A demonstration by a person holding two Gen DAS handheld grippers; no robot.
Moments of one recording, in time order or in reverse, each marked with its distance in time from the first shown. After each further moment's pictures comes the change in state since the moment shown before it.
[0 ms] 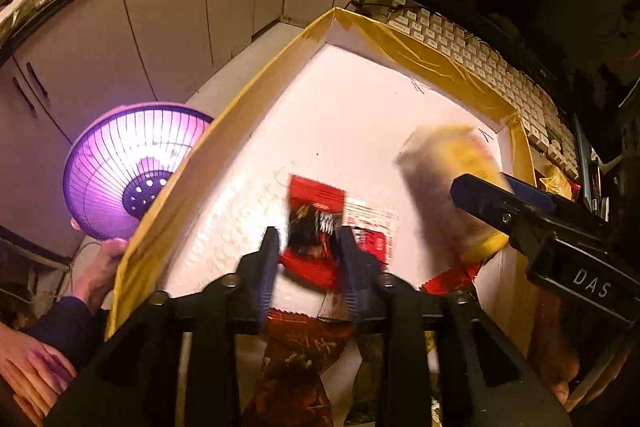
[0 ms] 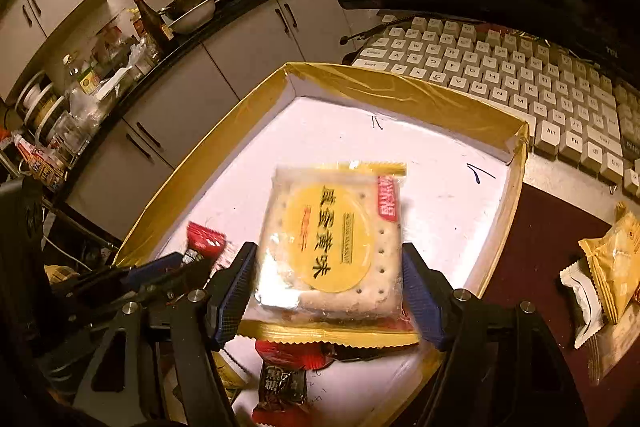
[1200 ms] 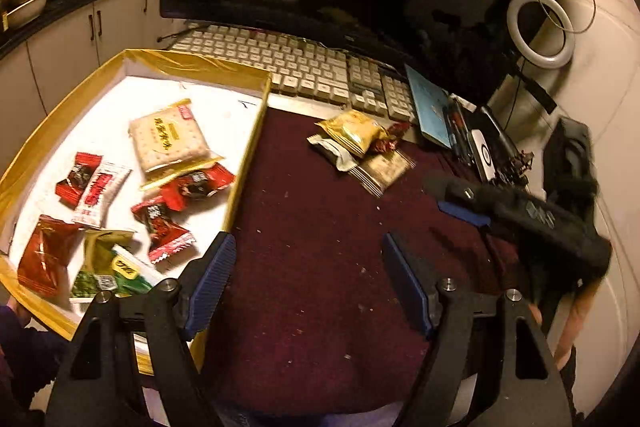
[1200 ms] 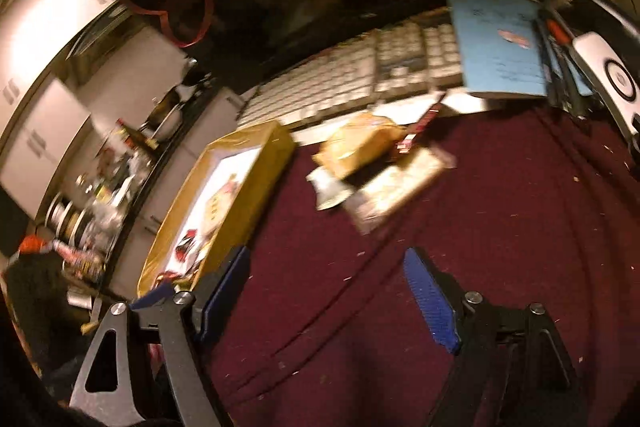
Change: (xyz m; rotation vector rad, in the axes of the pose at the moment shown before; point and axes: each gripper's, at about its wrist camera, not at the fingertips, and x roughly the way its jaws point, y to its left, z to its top) left arm -0.076 -0.163 -0.092 0.233 -0.143 -0.279; right arm -0.153 -0.181 -0.122 0.407 -0.205 0.067
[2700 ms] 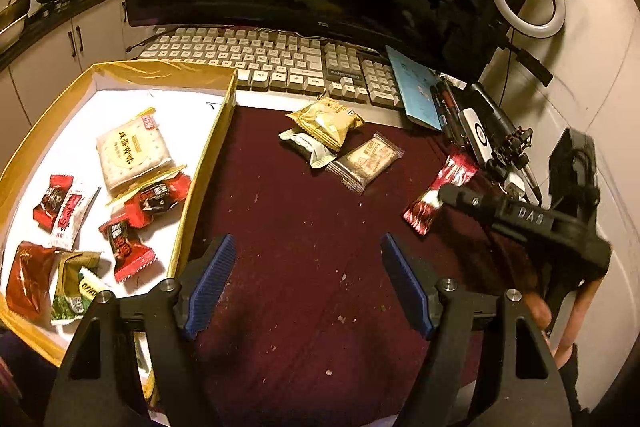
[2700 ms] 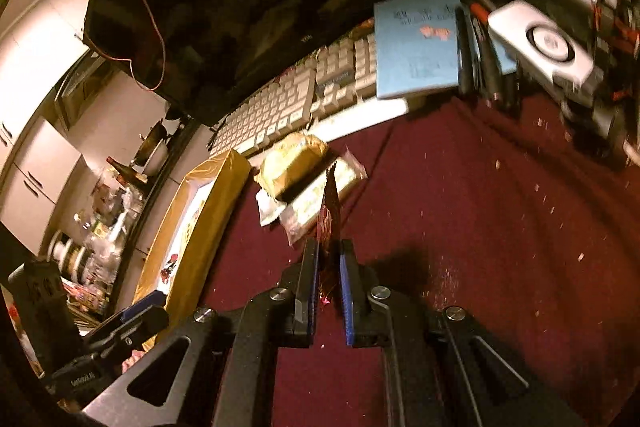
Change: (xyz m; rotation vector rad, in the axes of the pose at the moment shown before) left arm 0.022 -0.026 0.007 0.083 0.029 0.005; right arm -0.022 -0.059 -0.013 0.088 -0.078 0.021
